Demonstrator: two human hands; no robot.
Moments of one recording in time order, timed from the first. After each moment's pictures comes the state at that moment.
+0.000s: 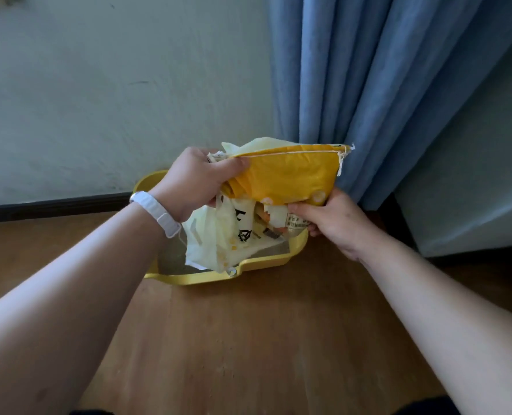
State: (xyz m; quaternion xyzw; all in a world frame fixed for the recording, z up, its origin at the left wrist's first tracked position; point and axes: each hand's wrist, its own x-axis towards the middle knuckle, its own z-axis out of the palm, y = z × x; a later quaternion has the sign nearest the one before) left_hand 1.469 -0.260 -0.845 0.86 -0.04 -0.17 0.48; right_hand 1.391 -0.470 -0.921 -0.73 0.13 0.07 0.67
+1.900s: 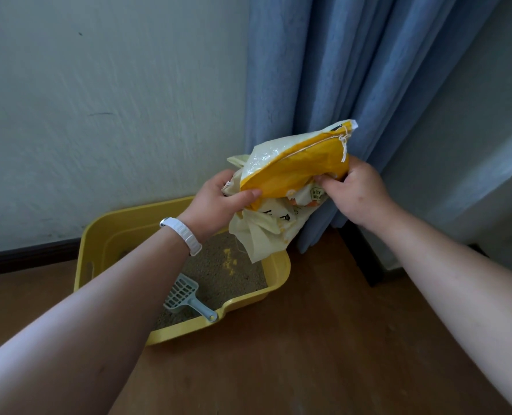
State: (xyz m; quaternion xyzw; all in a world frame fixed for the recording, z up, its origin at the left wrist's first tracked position) left_hand 1.526 -0.282 -0.923 0.70 -0.22 -0.21 0.64; right_hand 1.426 -0.508 -0.879 -0.89 0.12 -0.17 0.39
